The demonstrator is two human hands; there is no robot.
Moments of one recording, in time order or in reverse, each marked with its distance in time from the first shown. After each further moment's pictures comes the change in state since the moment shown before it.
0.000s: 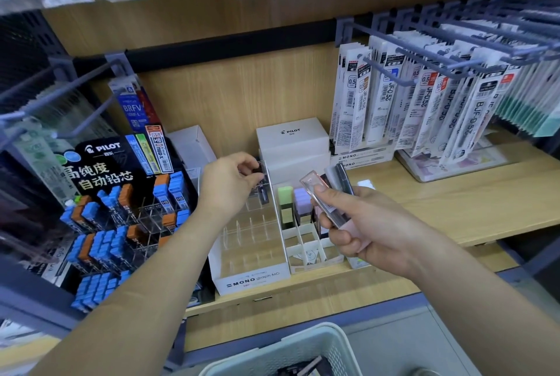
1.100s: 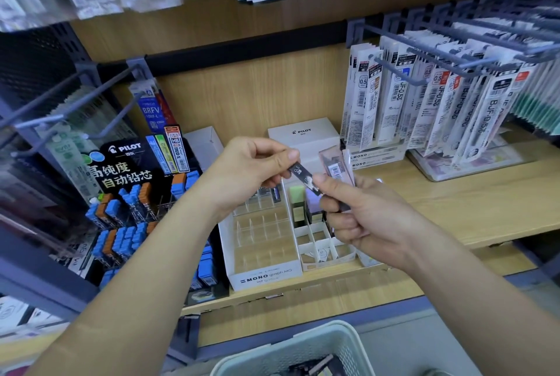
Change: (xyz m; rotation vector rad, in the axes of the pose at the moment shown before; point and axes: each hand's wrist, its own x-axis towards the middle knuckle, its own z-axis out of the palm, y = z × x) left_hand -0.027 0.063 -0.053 -0.492 -0.393 -0.041; right_hand 0.004 -0.005 0.018 0.149 -0.042 -0.085
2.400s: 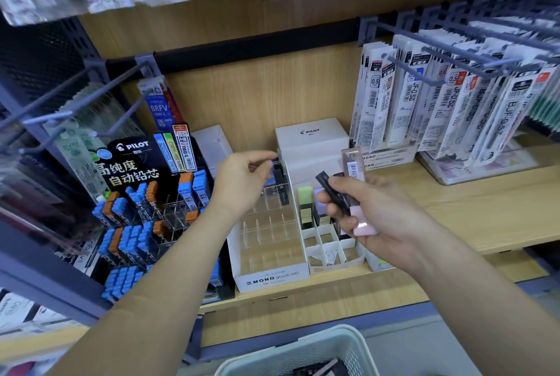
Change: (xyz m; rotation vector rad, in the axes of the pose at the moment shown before) left_hand 0.029 -0.066 -0.008 0.289 0.387 0.045; right_hand 0.003 -0.002 0.009 0.029 0.180 -0.025
